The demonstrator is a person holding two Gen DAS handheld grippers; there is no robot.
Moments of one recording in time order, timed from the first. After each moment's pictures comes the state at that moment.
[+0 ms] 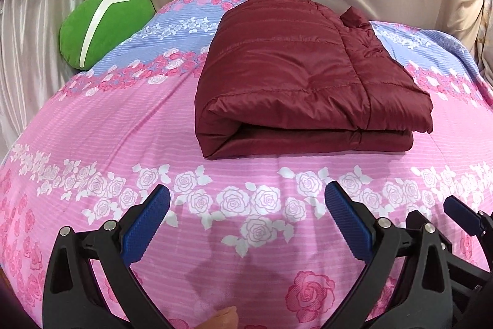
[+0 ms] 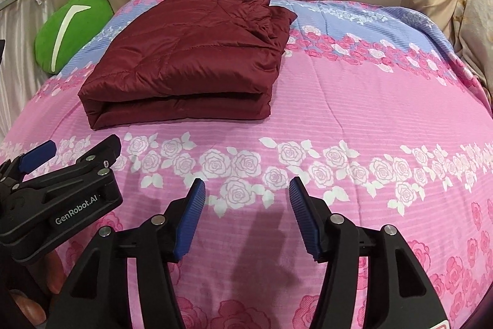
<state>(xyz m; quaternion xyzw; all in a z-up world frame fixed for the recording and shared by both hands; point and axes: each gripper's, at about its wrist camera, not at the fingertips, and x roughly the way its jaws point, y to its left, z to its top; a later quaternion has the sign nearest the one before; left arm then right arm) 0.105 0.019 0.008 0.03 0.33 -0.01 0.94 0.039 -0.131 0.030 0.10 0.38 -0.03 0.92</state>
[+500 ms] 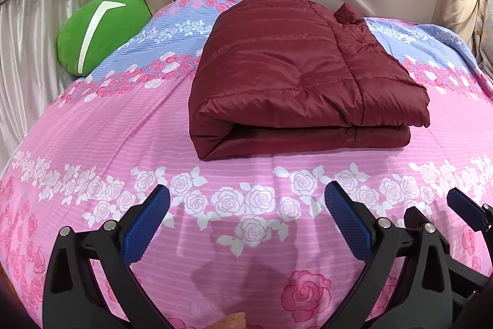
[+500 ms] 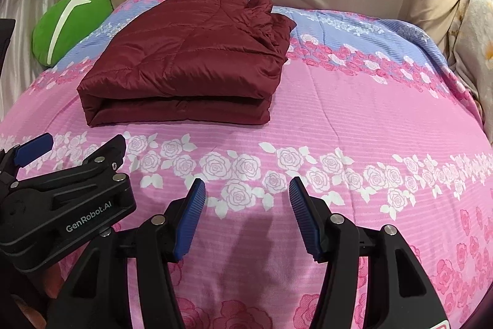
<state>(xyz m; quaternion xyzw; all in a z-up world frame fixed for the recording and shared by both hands) 0.103 0.013 0.008 0.05 0.33 -0.02 0.94 0.037 -0.119 0.036 0.07 0.37 -0.05 0.93</state>
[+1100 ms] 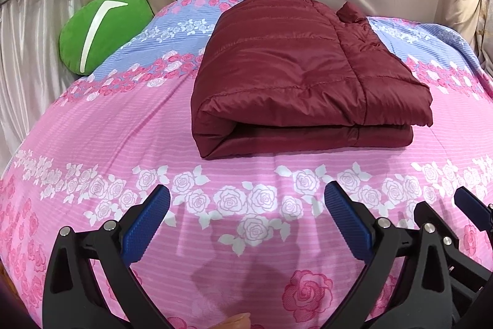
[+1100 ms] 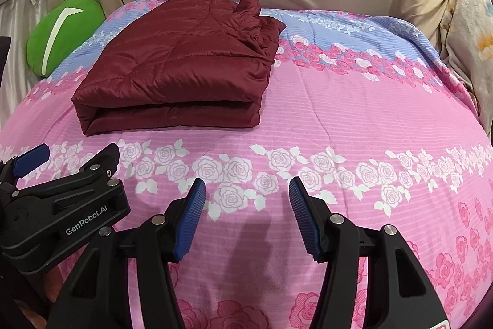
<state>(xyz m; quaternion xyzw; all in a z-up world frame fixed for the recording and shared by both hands) 0.104 0.015 0.006 0.05 0.33 -0.01 0.94 0.034 -0.127 0.037 0.08 0.36 -0.07 0.93</state>
